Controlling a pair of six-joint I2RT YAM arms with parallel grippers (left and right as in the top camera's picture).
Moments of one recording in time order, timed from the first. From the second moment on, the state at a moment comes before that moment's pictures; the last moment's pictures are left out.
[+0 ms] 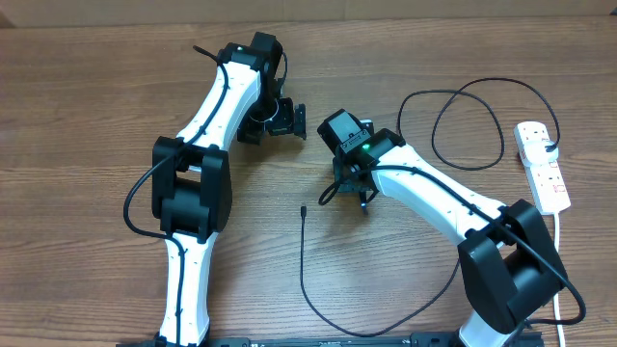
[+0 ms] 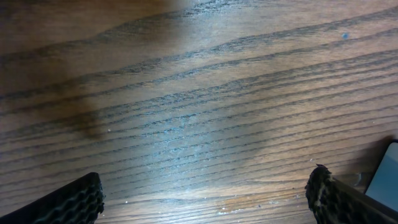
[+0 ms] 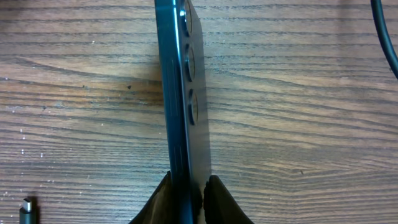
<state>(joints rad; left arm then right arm) -0.27 2.39 2.08 -1.24 0.20 -0.31 0.60 1.84 1.30 -0.82 0.22 0.51</state>
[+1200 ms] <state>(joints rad) -0.27 2.39 2.08 -1.24 0.20 -0.31 0.55 1.84 1.29 -0.73 0.20 0.43</state>
